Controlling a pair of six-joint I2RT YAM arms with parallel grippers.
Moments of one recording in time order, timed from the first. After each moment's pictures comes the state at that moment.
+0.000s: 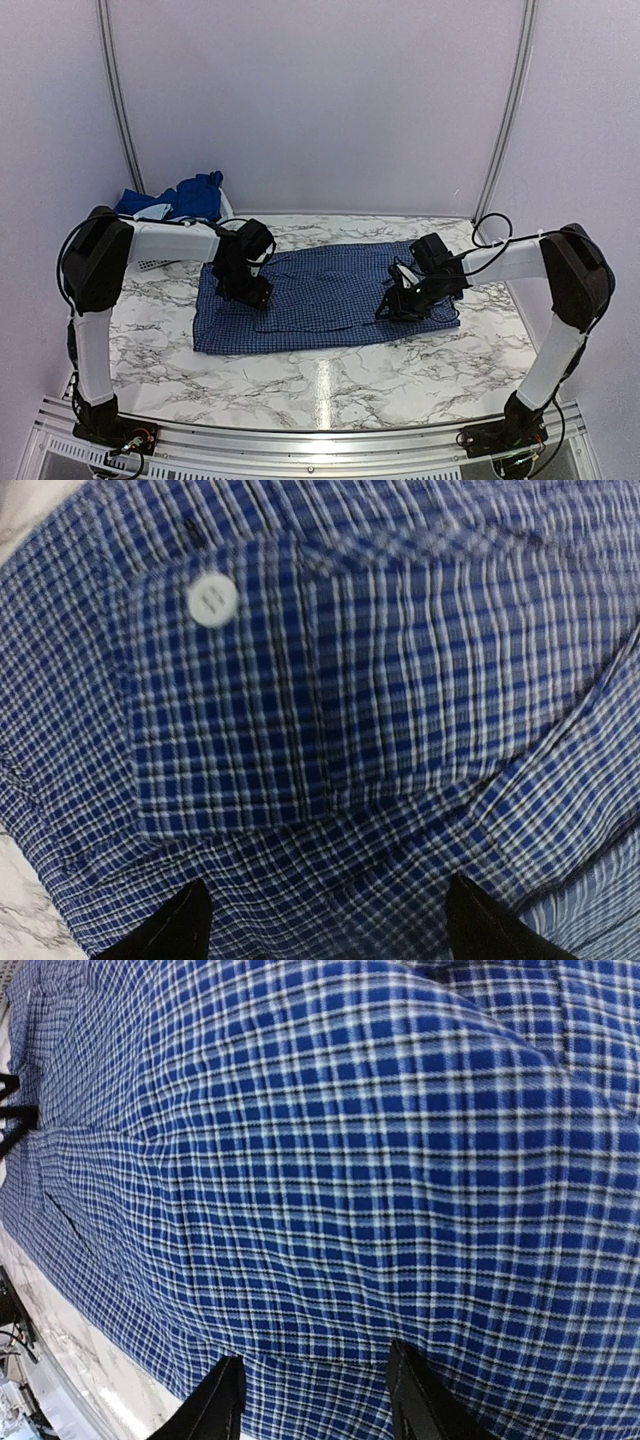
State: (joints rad) left arm -0.65 2.04 1.45 -0.68 -0.15 -0.28; right arm 0.46 1.75 0.95 -0.32 -0.40 0.41
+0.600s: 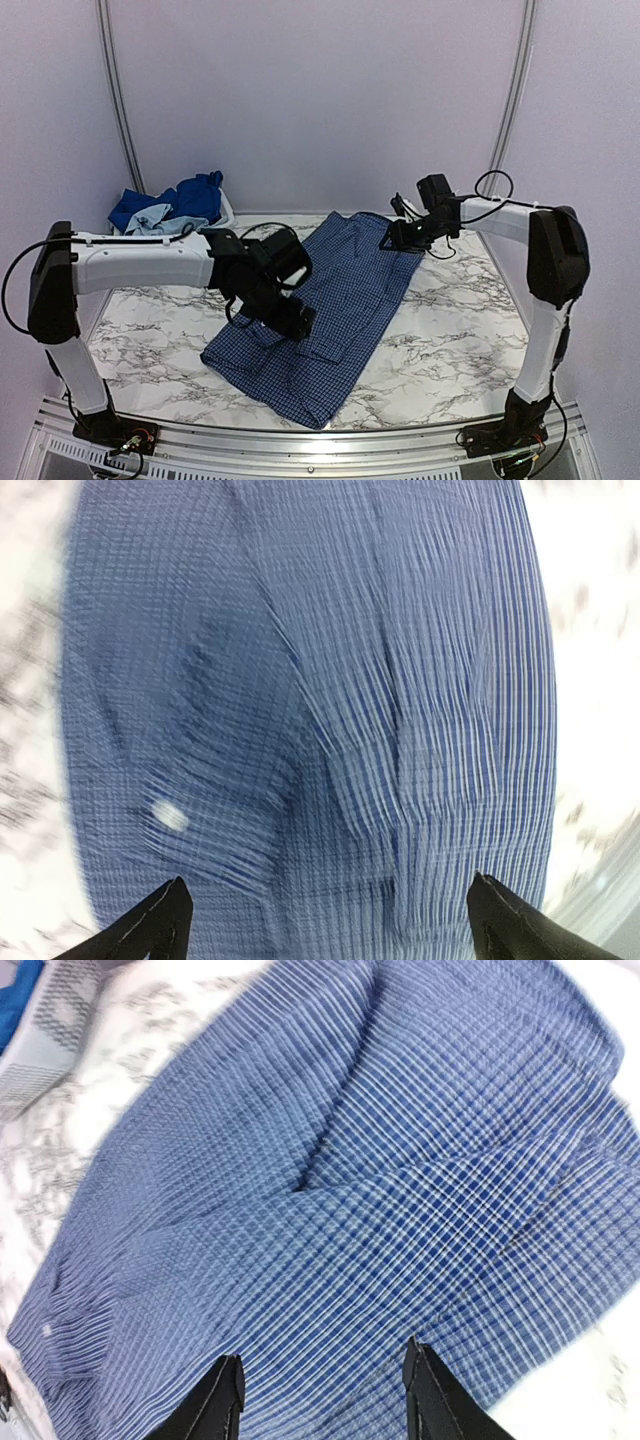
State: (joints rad) left arm -1.02 1.81 1.39 -0.79 -0.07 -0.43; right arm 0.31 1.99 1.53 -0.47 -0.37 0.17
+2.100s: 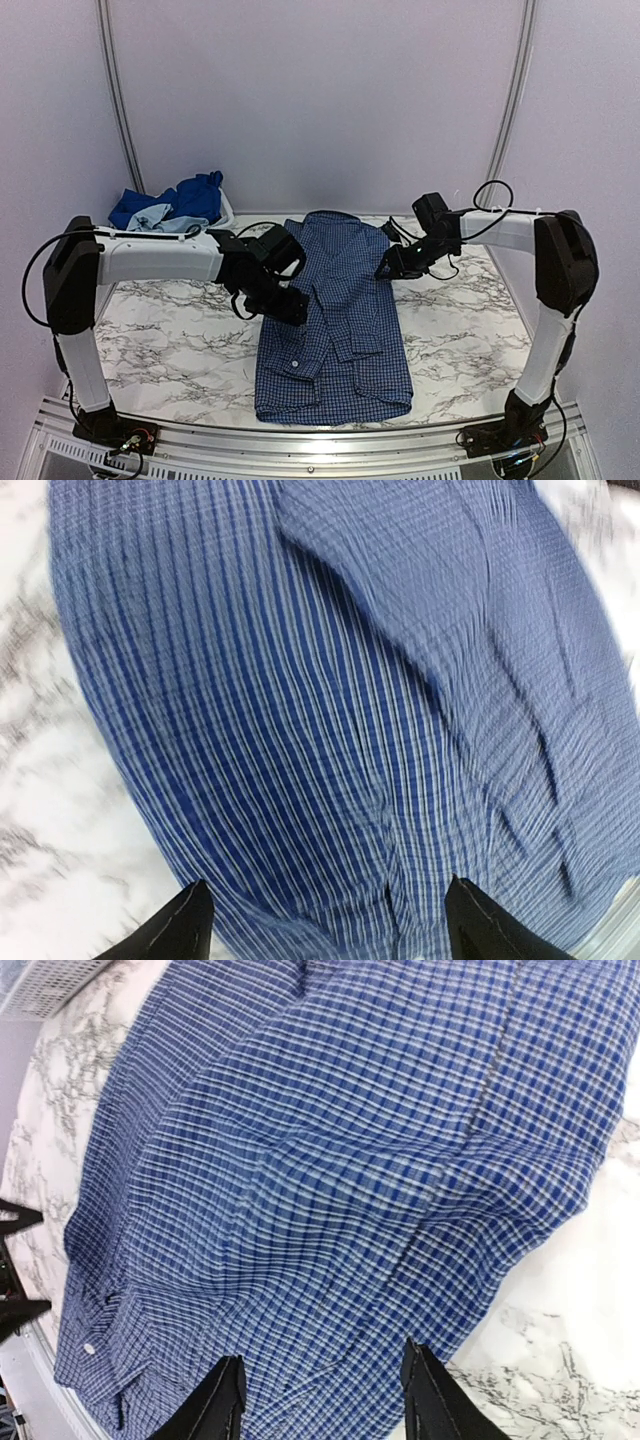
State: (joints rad) left arm -0.90 1.88 1.38 -0.64 -0.03 -0.46; right arm 0.36 1.90 1.36 -0.55 -0.49 0.10
